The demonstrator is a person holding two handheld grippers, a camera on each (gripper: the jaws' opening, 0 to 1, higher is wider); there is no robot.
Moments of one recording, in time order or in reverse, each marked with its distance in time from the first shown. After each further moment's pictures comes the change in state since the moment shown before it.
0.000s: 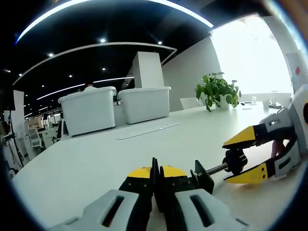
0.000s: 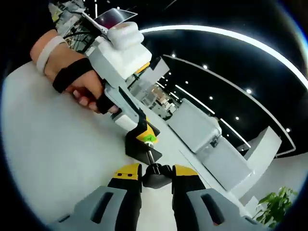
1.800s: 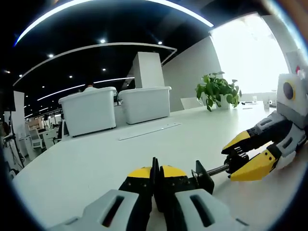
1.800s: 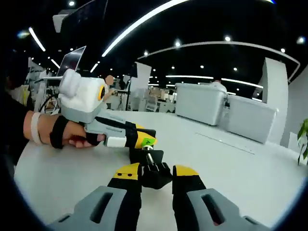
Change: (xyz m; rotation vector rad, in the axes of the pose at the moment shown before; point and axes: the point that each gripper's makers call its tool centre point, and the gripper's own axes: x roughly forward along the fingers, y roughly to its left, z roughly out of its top) left arm 0.001 0.002 0.000 0.005 0.000 0.007; right arm 0.000 -0.002 -0.003 0.429 0.009 0.085
